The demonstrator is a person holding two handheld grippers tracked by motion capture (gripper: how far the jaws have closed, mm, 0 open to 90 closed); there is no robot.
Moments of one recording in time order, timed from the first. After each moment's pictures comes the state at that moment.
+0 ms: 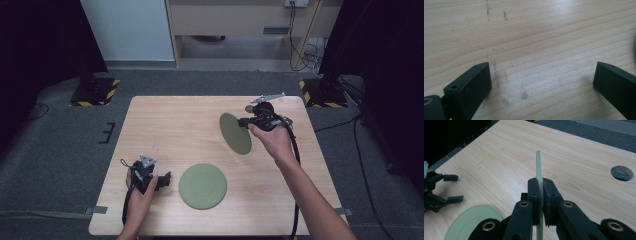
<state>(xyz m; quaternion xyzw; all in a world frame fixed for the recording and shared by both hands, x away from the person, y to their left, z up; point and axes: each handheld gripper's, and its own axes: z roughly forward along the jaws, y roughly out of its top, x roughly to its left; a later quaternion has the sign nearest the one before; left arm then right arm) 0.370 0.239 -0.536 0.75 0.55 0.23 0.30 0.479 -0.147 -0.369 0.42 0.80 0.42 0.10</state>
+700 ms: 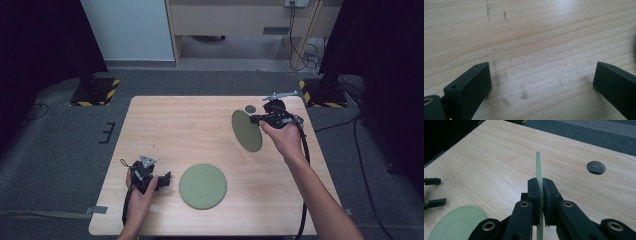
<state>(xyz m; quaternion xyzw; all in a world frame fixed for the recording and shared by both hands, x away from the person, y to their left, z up) 0.369 0.239 -0.536 0.75 0.55 0.23 0.30 0.487 -0.178 -0.368 0.44 0.79 0.40 0.13</state>
